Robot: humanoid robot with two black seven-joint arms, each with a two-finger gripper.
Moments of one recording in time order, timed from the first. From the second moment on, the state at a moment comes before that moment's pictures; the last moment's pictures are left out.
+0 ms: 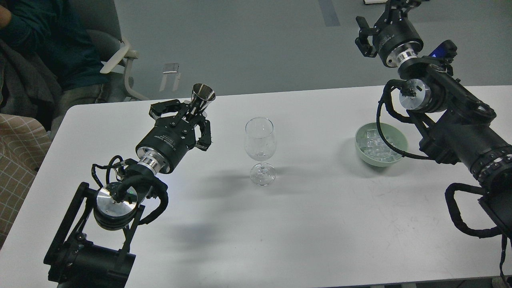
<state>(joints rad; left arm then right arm) -0.15 0.02 -1.35 -1.69 0.23 0.26 0.23 1.00 -0.13 0.91 0.51 -0.38 0.13 0.32</state>
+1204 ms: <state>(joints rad) -0.19 0.02 -1.23 -1.70 0.51 0.31 0.25 0.99 -0.13 0.90 0.51 -0.38 0.13 0.32</state>
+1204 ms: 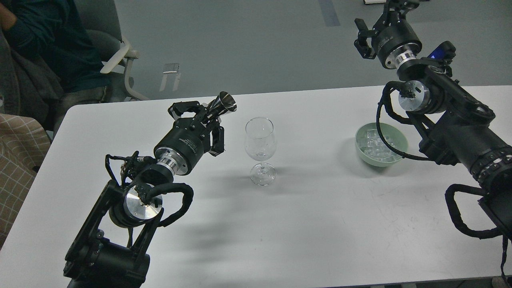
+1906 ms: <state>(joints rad) -0.20 0.00 -1.16 -1.69 0.72 0.31 0.25 0.98 -0.13 0.90 0.51 -0.38 0.13 0.32</state>
